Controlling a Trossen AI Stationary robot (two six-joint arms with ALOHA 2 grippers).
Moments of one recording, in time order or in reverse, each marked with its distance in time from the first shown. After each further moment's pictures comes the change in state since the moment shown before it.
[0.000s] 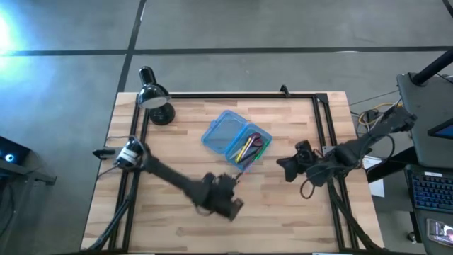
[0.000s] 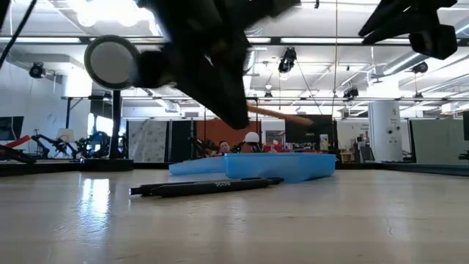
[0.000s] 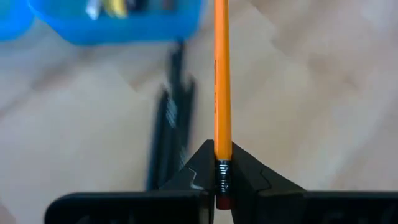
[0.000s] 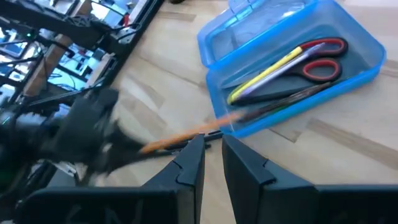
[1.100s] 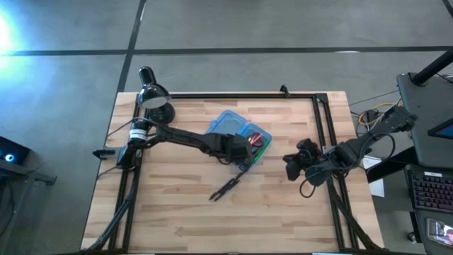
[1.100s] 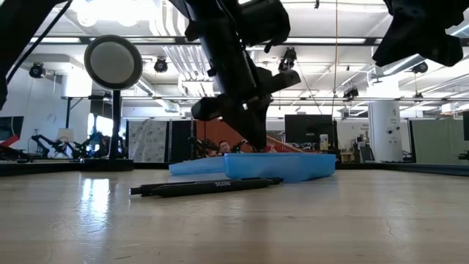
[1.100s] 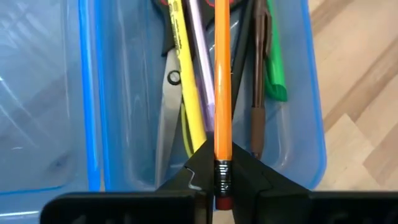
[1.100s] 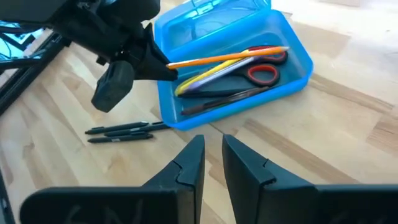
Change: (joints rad) left arm 0.429 0.000 -0.013 0.111 0.339 0.389; right arm -0.011 -0.017 -0.002 -0.216 -0.008 -0.054
